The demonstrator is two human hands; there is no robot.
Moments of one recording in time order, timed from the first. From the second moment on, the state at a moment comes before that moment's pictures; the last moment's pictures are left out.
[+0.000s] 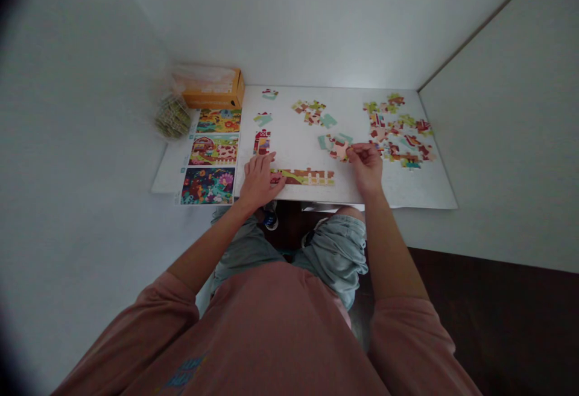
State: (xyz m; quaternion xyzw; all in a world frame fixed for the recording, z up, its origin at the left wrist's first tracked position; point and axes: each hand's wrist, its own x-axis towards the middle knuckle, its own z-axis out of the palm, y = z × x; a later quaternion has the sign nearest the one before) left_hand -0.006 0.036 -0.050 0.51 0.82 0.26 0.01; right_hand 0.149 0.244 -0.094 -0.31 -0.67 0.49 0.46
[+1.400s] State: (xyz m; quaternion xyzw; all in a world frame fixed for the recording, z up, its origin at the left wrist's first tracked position) left_hand -0.009 0.041 -0.047 0.51 0.82 0.25 0.01; right_hand 0.139 0.248 -0.065 -0.34 -0.88 0.22 0.26
